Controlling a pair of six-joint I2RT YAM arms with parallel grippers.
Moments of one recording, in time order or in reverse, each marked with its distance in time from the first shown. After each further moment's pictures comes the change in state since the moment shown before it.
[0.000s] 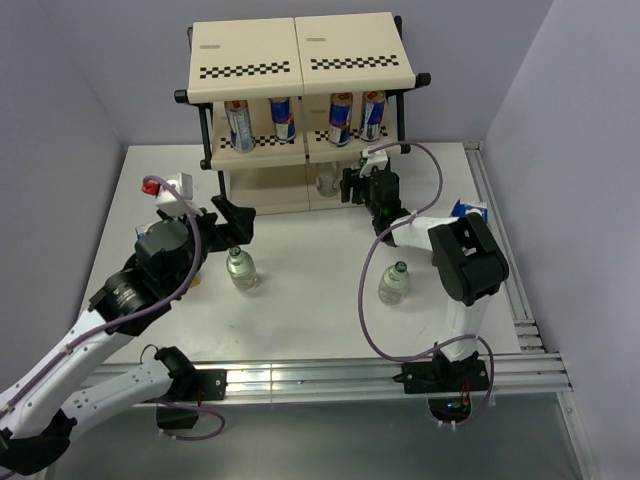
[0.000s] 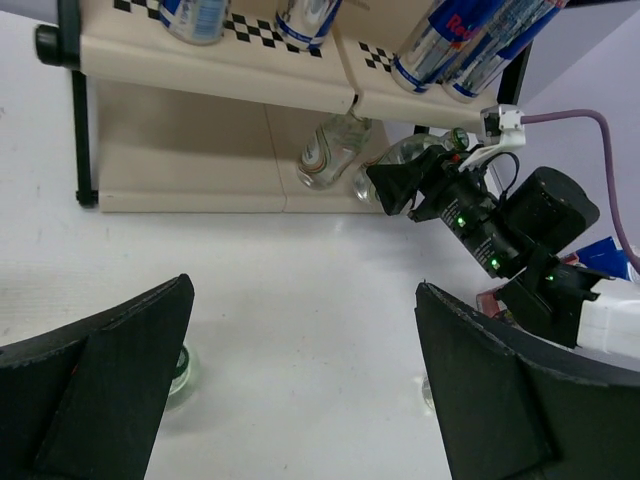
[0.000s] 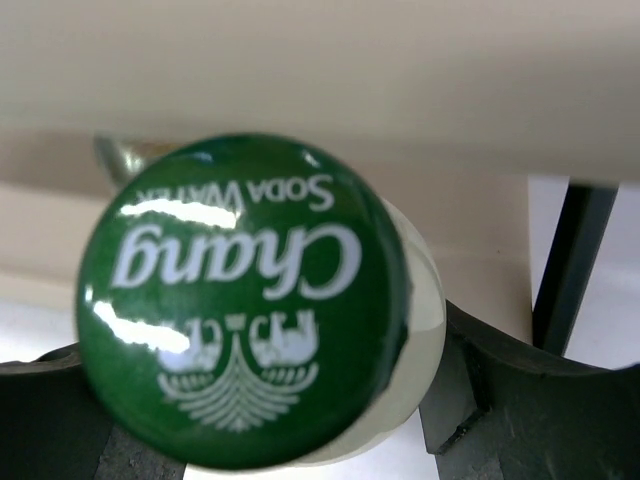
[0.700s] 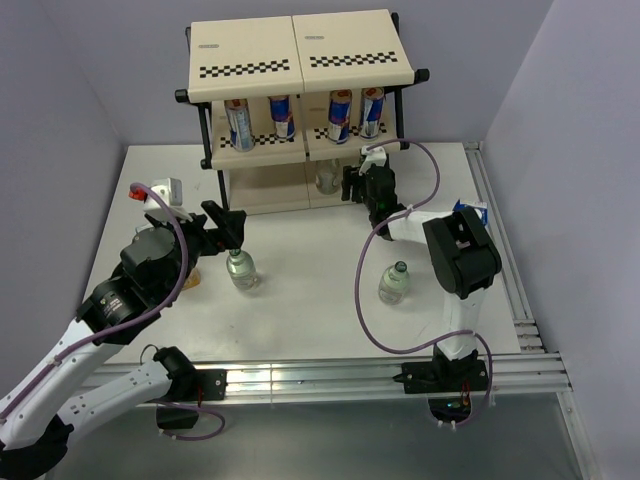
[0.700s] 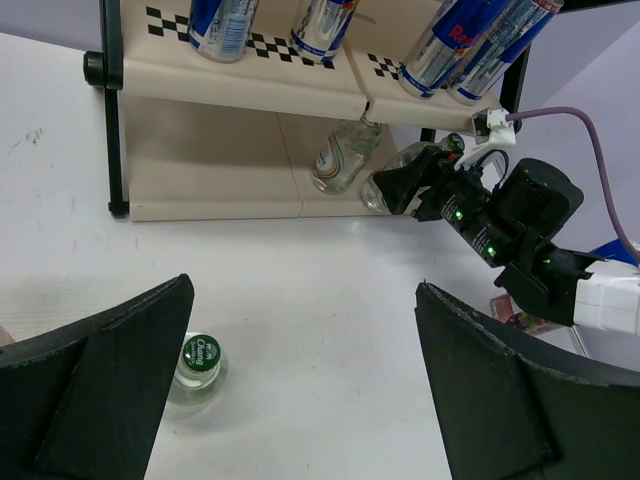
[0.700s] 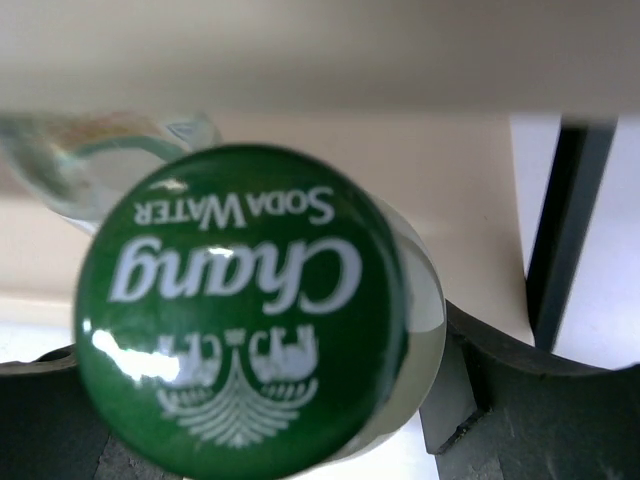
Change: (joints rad) left arm 0.001 -0.087 -0.005 -0.043 -0.026 0.054; right arm -0.006 0.077 0.093 -0.075 0.051 0.024
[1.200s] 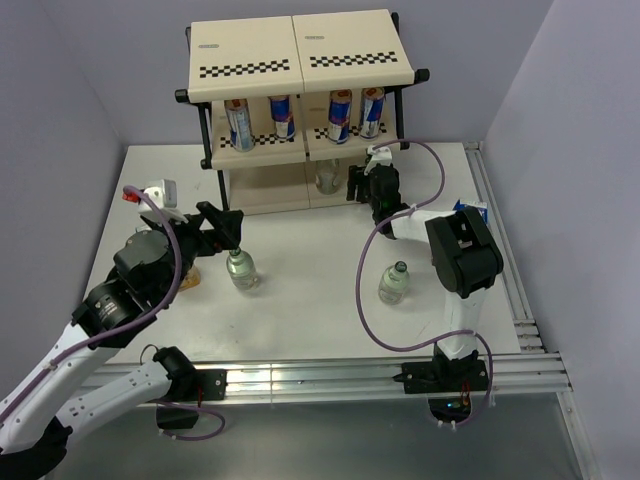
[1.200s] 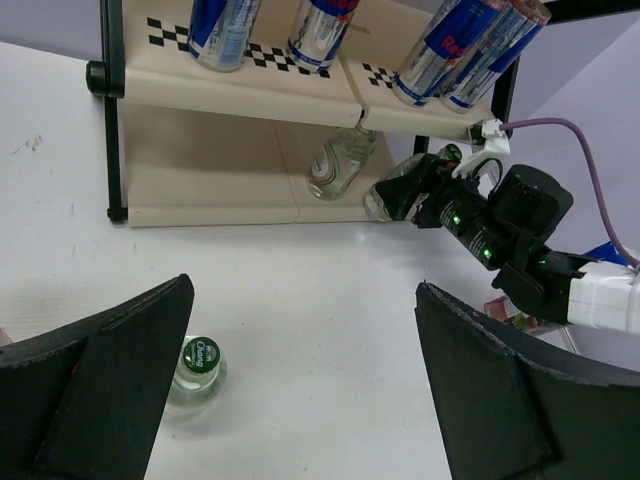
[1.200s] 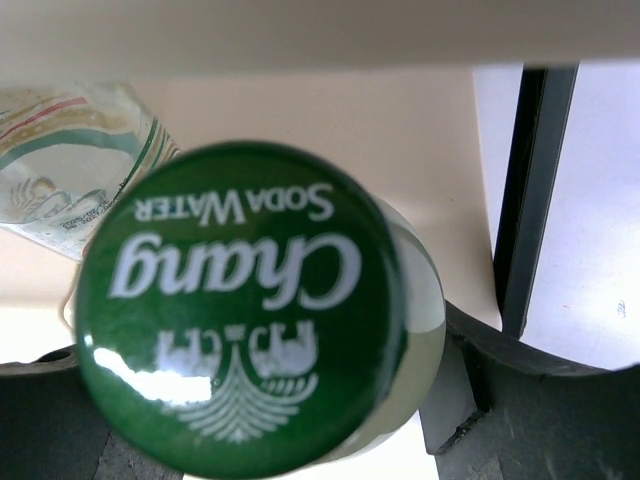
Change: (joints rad) left arm 0.000 -0.019 0.000 0.003 0.001 0.005; right arm -0.029 0.000 -0.003 -0.050 0.018 0.022
